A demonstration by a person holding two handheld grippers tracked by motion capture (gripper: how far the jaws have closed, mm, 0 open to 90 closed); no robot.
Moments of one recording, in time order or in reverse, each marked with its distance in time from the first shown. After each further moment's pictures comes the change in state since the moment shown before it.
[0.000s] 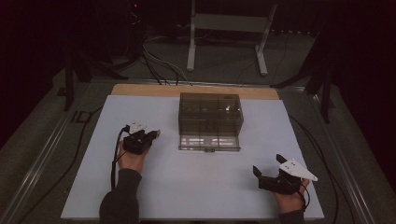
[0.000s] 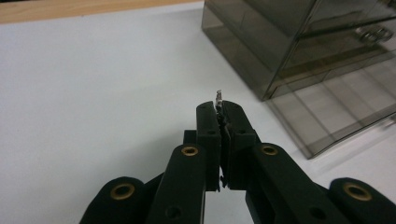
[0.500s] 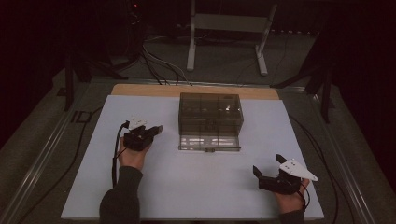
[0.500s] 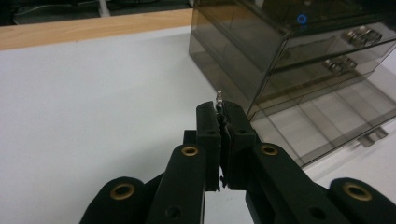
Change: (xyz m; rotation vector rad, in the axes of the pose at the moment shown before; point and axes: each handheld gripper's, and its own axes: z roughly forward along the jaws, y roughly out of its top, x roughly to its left) left arm -0.007 0.018 -0.009 -0.040 -0.029 -0.004; right arm 0.000 0.000 0.000 0.000 0.001 0.001
